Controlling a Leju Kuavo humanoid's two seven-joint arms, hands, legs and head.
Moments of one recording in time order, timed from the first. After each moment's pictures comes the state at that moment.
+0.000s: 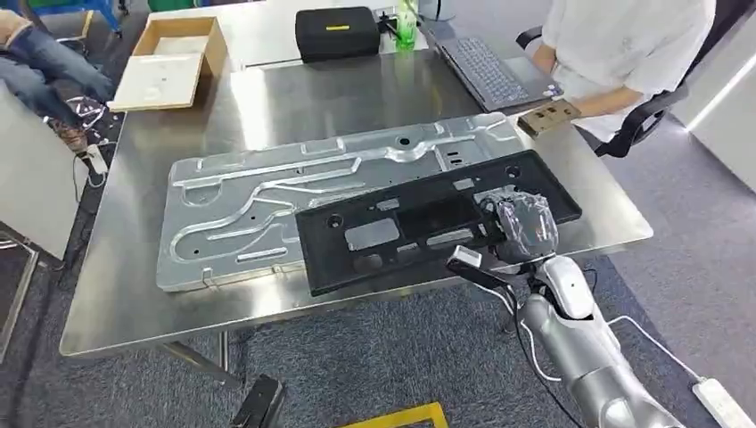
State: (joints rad) left arm -0.22 -0.23 0.66 -0.22 -0.97 0.06 -0.55; right arm -0.56 -0.14 0.29 -0.99 0.97 -0.61 -0.29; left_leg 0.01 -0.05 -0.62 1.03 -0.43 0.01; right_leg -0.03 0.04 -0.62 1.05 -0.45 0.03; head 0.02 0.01
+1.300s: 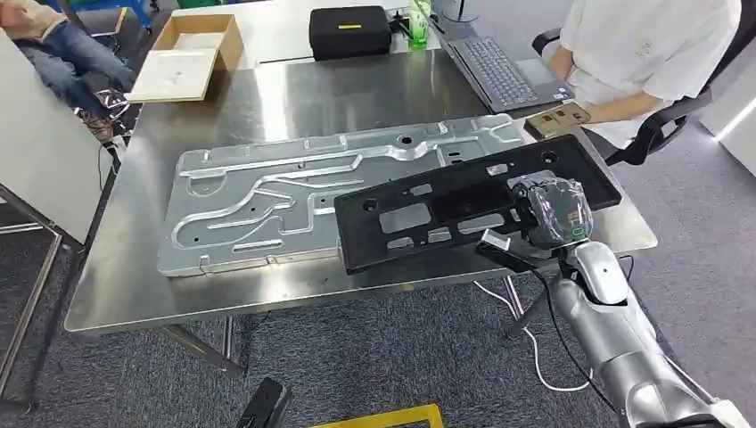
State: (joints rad) left arm -0.21 -0.23 0.65 -0.22 -0.97 0.05 -0.55; right arm -0.62 -0.22 0.26 -0.94 1.01 -0.61 -0.29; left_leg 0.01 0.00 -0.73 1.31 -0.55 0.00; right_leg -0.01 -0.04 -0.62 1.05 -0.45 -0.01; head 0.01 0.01
